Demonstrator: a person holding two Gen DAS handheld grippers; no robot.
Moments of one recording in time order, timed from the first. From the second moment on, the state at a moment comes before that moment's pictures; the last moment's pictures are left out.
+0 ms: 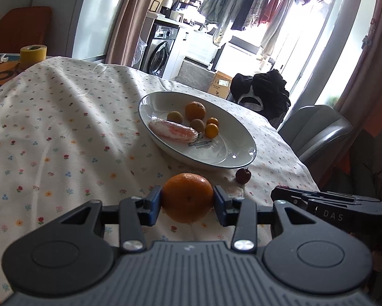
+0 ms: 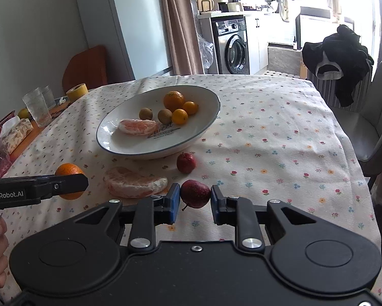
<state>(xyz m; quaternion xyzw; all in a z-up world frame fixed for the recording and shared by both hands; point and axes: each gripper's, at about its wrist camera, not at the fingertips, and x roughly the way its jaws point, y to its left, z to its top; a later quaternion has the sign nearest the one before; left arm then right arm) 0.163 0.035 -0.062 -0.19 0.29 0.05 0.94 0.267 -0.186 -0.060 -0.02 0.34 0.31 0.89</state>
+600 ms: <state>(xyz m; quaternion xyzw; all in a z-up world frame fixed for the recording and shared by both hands) 0.185 0.055 -0.042 -0.19 0.27 0.06 0.94 0.267 -0.155 -0.042 -0.02 0.31 0.34 0.89</state>
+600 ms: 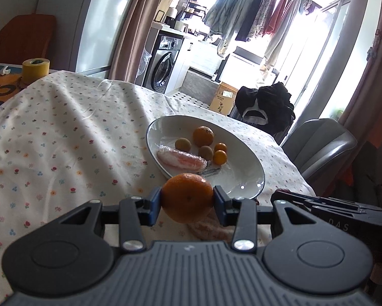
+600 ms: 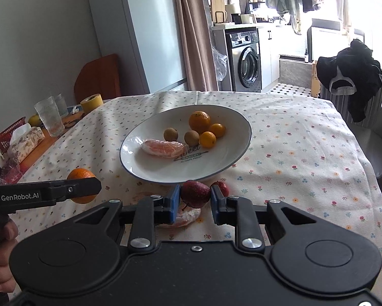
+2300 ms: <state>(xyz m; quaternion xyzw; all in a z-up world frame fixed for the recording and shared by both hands) 0.180 0.062 -0.045 -0.20 0.29 0.12 0.93 0.280 -0.150 -0.020 0.01 0.26 0.33 0.91</state>
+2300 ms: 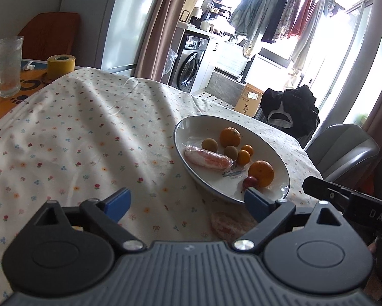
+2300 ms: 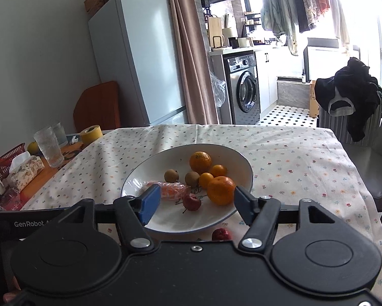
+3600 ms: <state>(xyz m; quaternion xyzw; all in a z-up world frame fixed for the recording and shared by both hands) 0.147 0.057 -0.052 -0.21 0.28 0.13 0.93 0.236 -0.192 -0.037 0.05 0.30 0.34 0.89</state>
